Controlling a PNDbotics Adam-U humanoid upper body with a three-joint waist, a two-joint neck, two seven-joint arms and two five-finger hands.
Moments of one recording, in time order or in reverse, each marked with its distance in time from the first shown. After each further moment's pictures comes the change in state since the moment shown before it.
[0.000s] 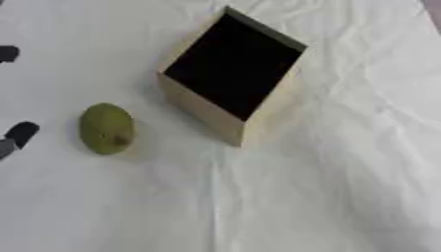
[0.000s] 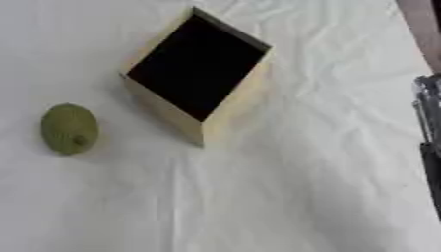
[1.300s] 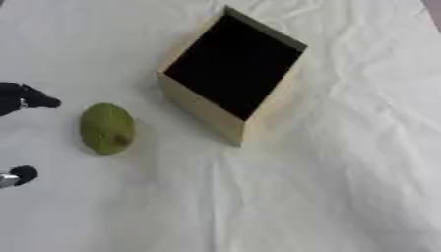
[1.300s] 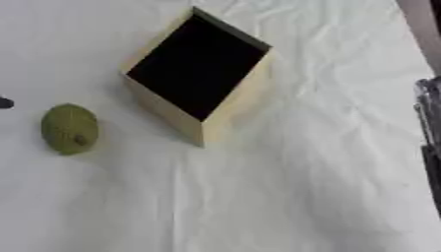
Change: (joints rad) left arm -0.042 -0.027 -0.026 0.000 0.112 0.053 -0.400; right arm 0.006 0.000 0.003 0.000 0.000 0.003 0.003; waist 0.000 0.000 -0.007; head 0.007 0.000
